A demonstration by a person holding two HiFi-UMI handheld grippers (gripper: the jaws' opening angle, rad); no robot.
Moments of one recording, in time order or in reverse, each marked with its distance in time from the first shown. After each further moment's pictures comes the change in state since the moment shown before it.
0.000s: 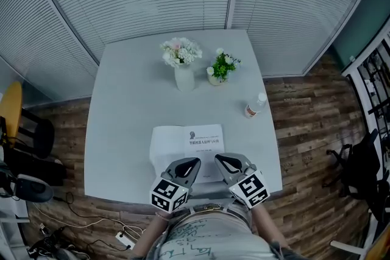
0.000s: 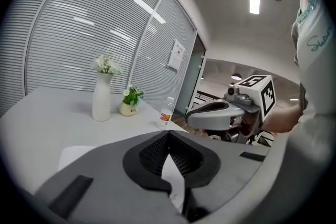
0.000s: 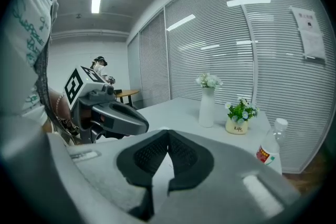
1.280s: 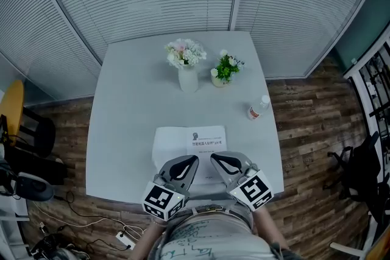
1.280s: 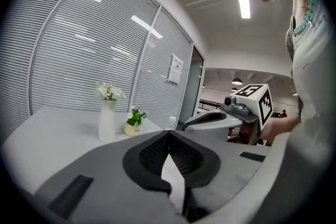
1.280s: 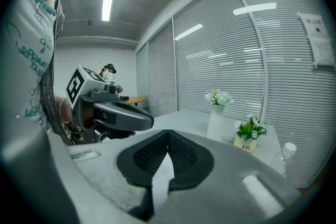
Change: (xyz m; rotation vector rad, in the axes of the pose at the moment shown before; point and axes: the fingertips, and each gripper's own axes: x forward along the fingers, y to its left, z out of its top) left arm -0.034 -0.001 0.064 0.064 -0.144 0.039; right arm 0.002 0.019 0.059 -0.049 -0.104 0.076
